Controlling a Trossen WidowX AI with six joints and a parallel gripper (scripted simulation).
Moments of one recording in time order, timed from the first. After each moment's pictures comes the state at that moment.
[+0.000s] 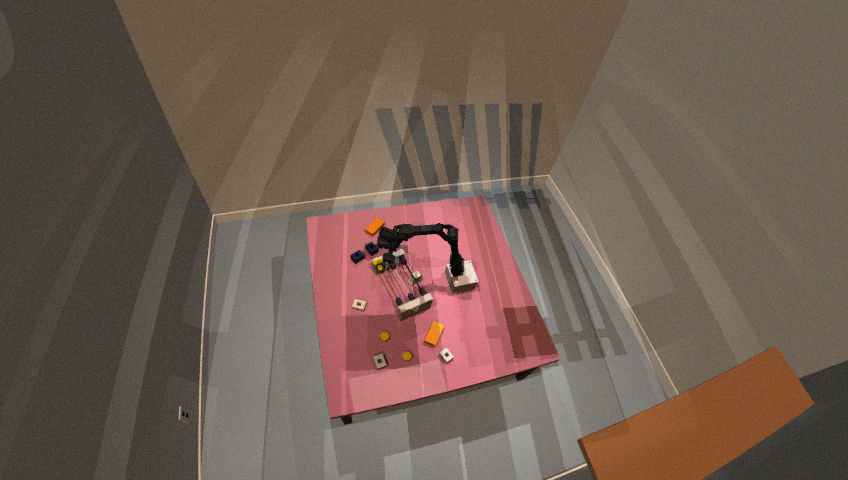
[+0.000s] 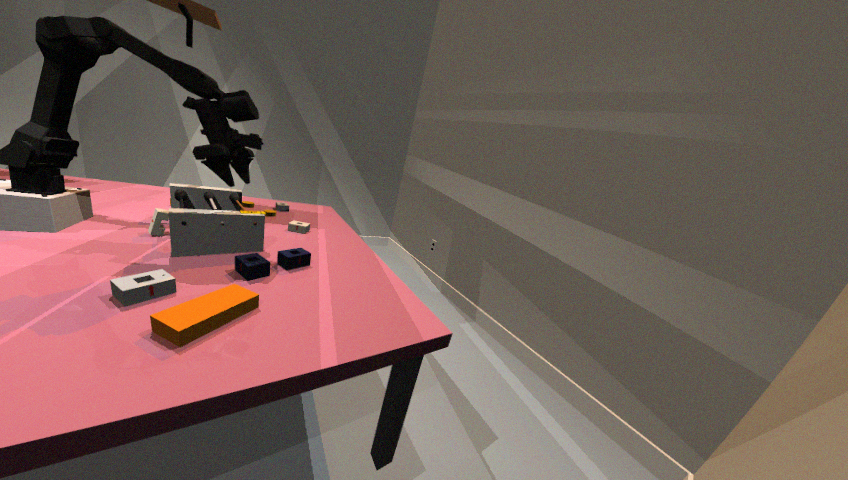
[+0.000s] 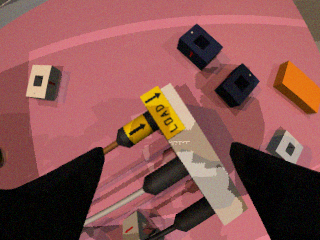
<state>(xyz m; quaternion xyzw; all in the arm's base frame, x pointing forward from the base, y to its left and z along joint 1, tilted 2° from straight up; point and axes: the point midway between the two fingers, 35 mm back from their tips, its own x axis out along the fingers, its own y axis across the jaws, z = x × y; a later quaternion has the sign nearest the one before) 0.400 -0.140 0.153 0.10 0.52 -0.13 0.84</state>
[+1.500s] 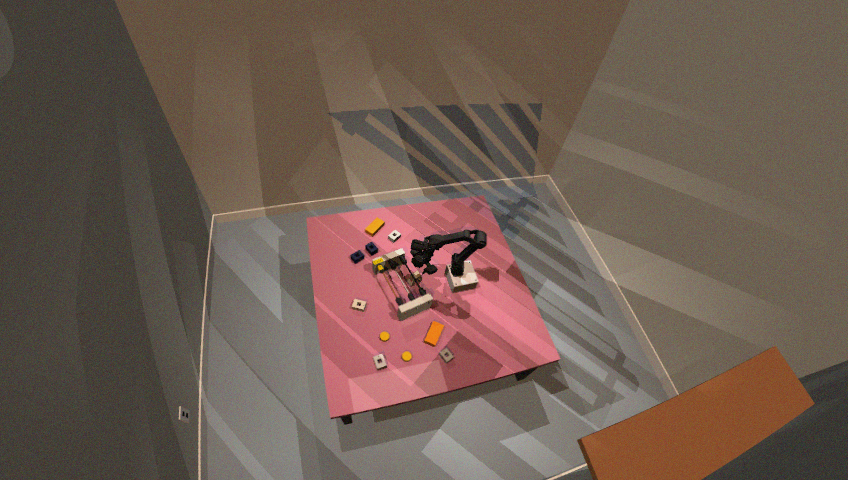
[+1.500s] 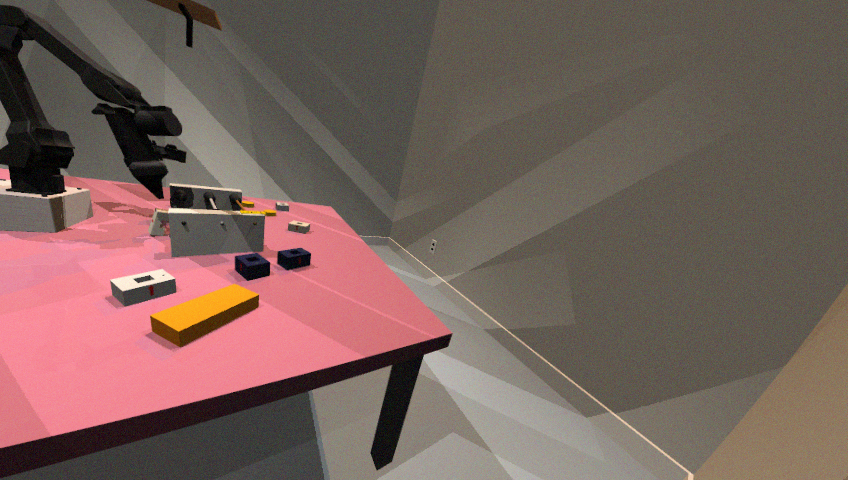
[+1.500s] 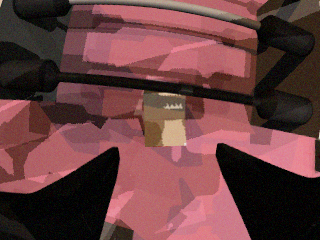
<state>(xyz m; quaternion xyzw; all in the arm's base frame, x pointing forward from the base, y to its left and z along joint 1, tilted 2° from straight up) 0.218 -0.050 0.069 -0.11 0.57 0.15 0.80</state>
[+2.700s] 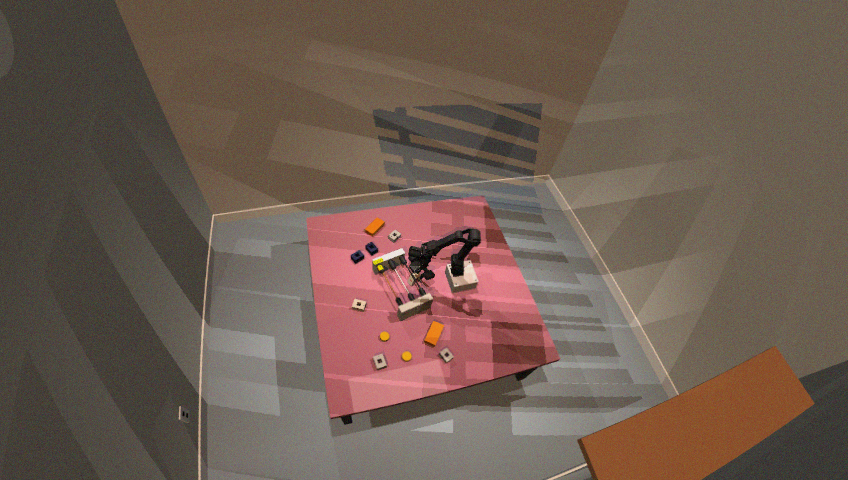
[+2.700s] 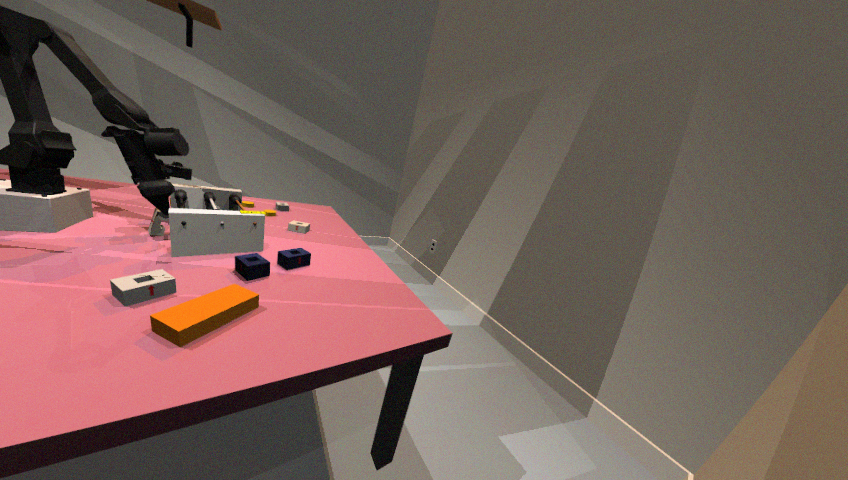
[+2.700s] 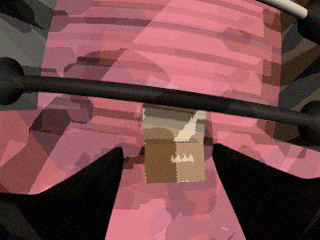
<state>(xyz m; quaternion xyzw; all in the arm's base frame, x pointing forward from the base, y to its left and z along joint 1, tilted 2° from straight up) 0.231 -0.043 0.022 -0.11 0.57 0.15 0.80</state>
